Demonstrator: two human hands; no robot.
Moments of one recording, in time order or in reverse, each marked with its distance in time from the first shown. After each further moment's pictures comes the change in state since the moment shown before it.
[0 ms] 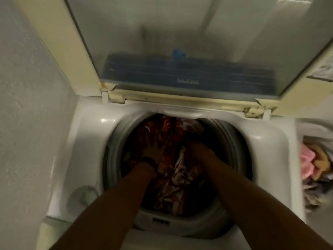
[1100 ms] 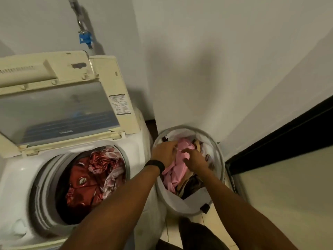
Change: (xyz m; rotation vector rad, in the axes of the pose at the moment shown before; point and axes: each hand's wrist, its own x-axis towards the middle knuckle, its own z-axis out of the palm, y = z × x) left_hand -0.136 0.422 -0.086 -0.184 0.321 0.516; right_hand -0.201 0.343 -0.001 0.570 0.674 -0.005
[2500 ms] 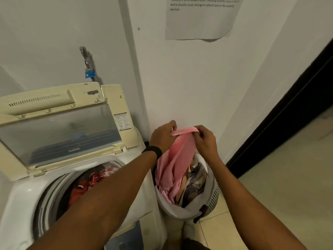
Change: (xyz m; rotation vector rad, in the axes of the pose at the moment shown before) left_hand 0.006 0.057 -0.089 -0.170 0.300 0.325; right_hand -0.091 -0.066 -0.118 0.421 0.692 -0.243
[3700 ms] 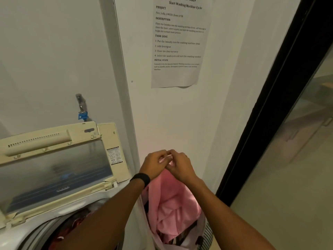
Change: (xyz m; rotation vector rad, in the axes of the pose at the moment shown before) left_hand -0.016 0.022 -0.030 -0.231 -0.074 0.068; right_hand -0.018 -0.060 0.007 -0.266 -0.139 -0.139
